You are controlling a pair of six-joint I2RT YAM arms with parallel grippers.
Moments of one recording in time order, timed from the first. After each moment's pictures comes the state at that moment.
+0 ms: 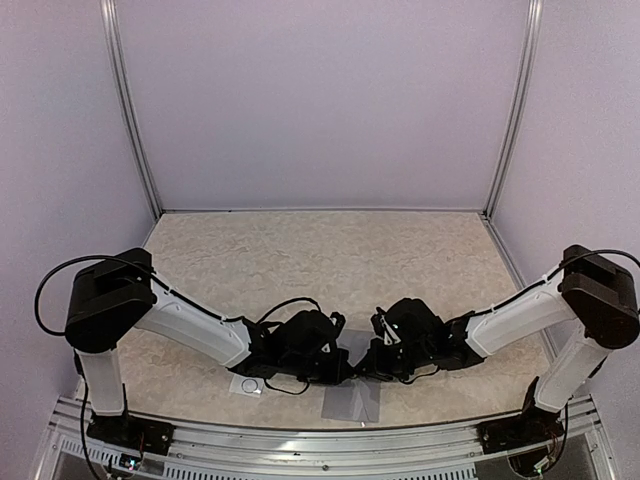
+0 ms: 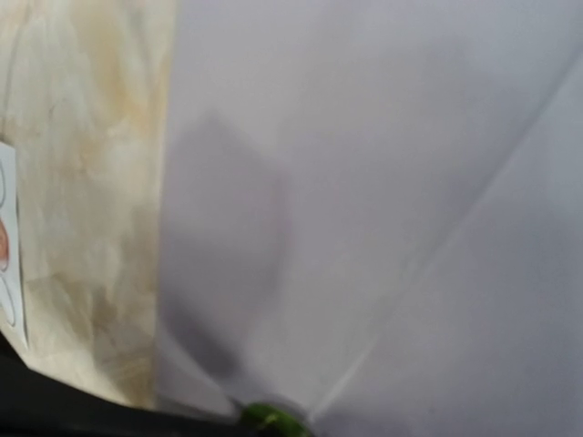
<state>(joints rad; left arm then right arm) -1.19 1.96 0.97 0.23 0.04 -0.91 1.01 1.63 0.59 0.24 -0.19 1.08</state>
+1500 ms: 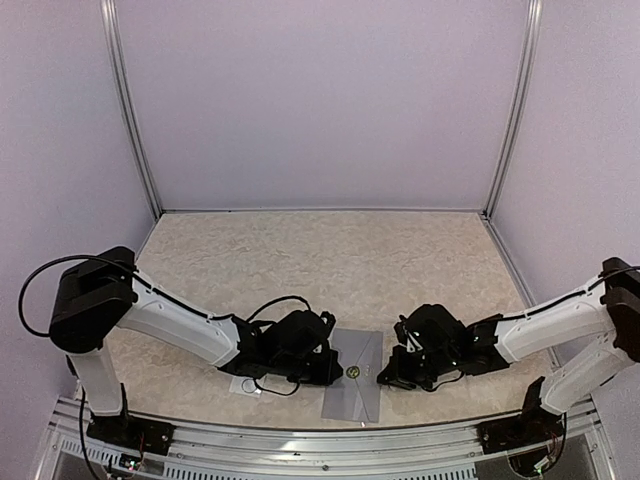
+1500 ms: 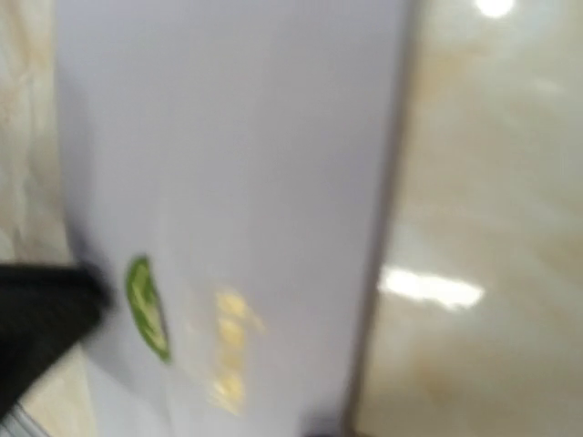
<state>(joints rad) -1.20 1.89 0.93 0.15 -0.01 -0.91 1.02 1.44 0.50 0.06 -0.16 1.14</state>
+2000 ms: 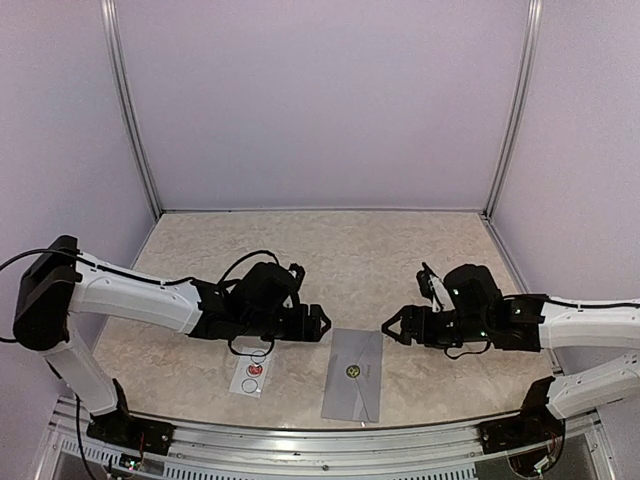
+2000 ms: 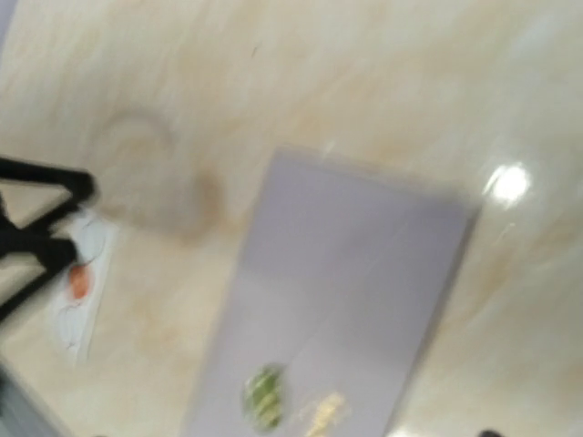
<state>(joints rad) -1.05 1.66 0.93 -0.01 -0.11 -0.75 0.88 1.10 0.55 -0.12 -0.06 0.84</state>
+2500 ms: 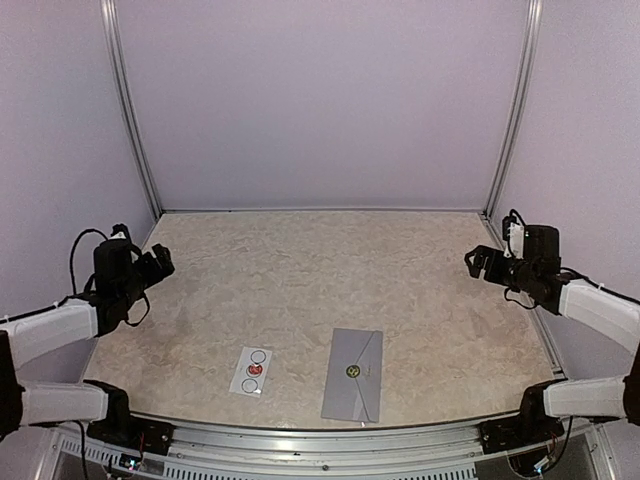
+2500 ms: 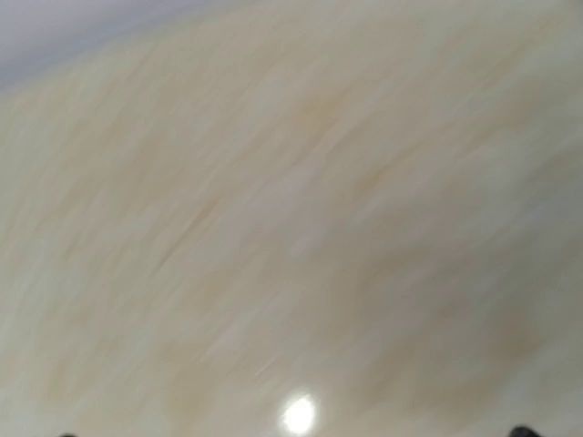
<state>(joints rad) -0.20 1.13 0.48 0.23 -0.25 -0.48 0.14 1.10 0.59 -0.05 -0.11 0.33</state>
